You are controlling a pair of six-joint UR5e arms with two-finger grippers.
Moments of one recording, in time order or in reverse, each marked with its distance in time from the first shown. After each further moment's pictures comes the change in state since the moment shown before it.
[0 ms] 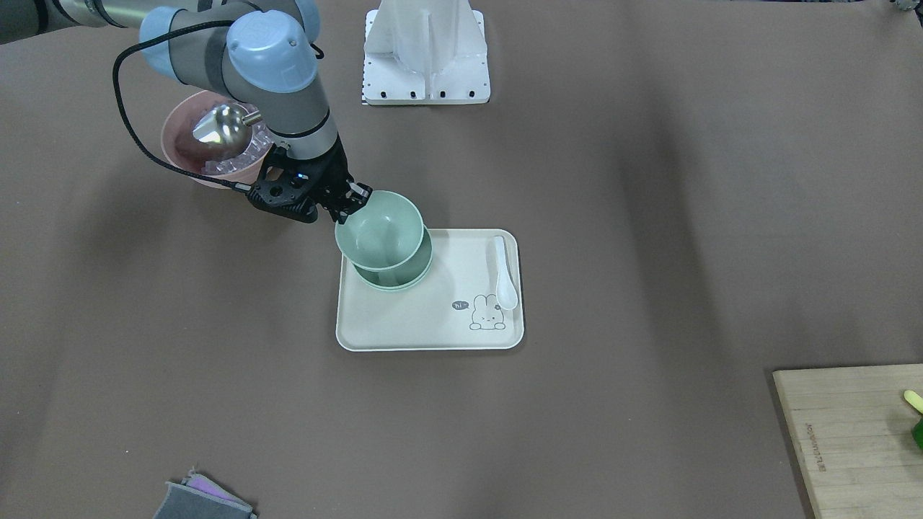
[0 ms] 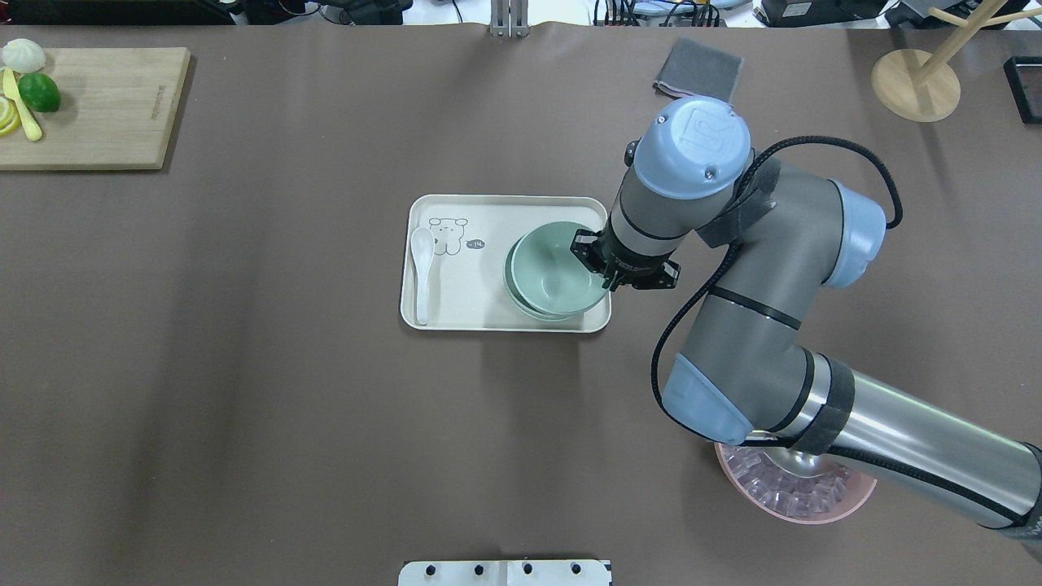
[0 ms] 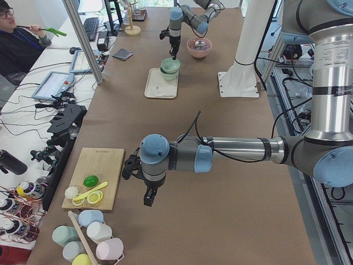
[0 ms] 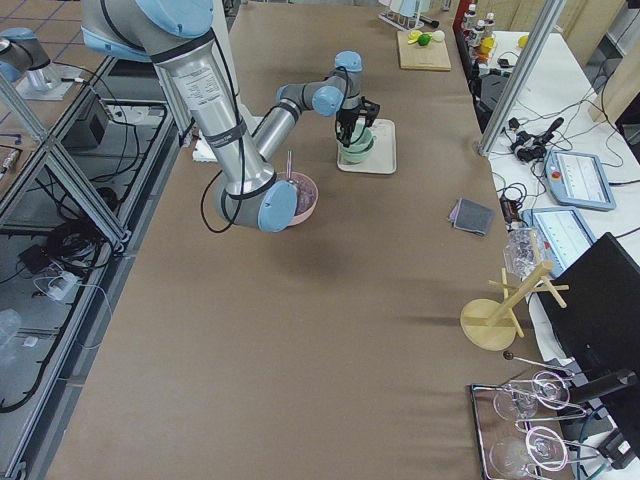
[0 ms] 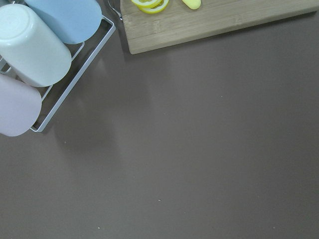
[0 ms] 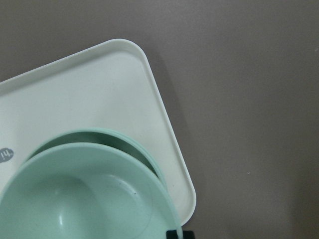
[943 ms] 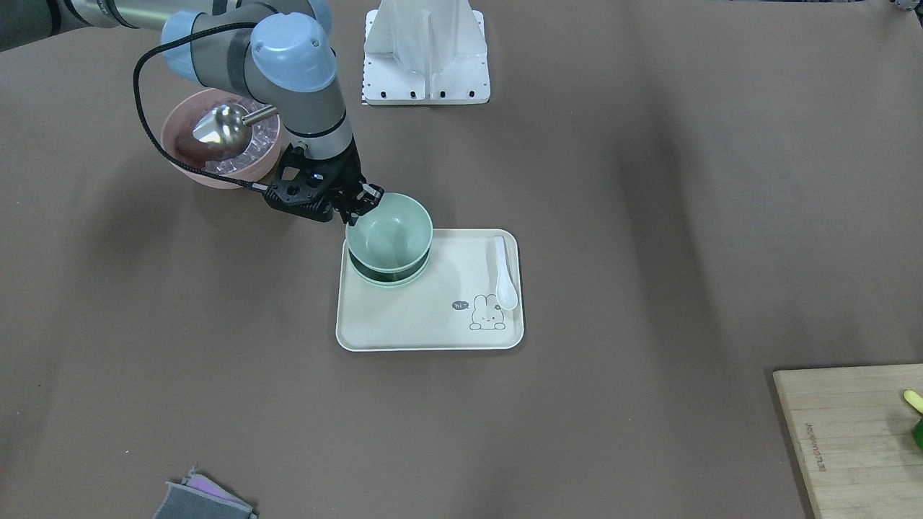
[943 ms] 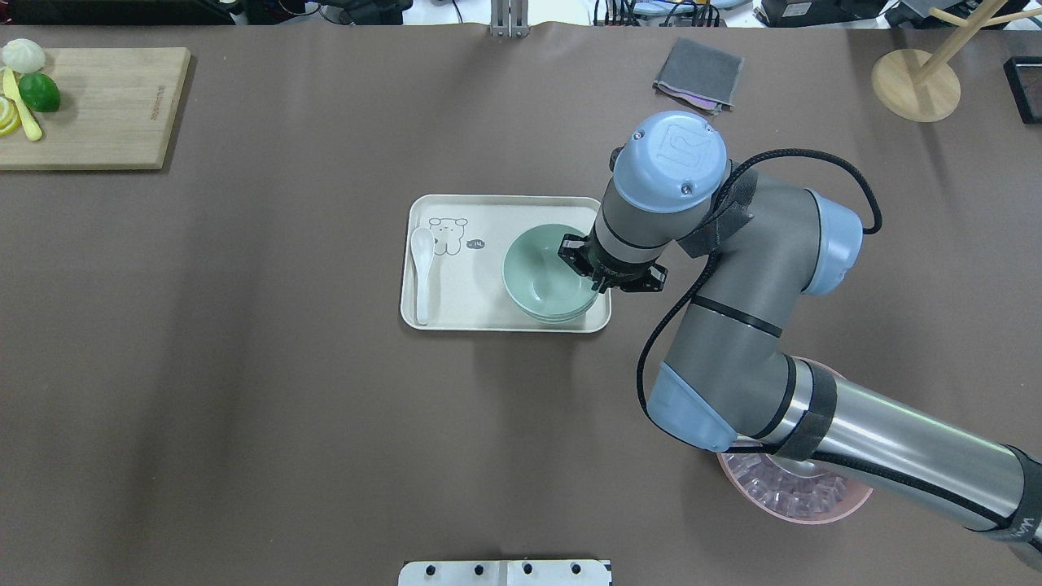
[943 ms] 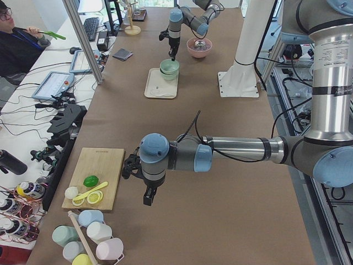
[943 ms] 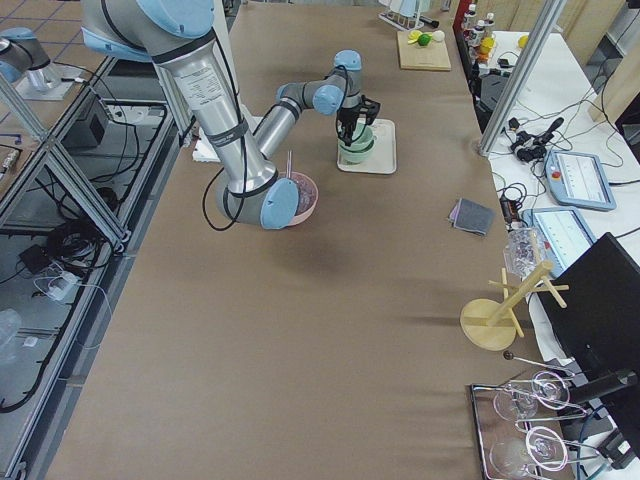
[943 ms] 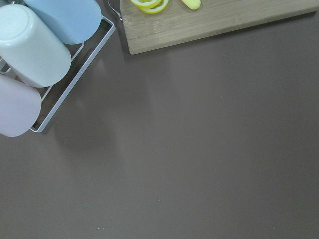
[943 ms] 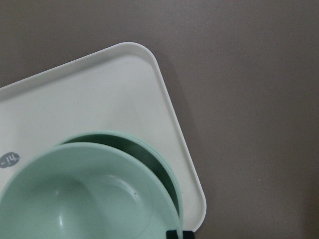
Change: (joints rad) left arm 0.002 -0.002 -0.003 0.000 0.000 -0.003; right arm 0.006 0.021 -0.029 0.006 -0.021 -0.006
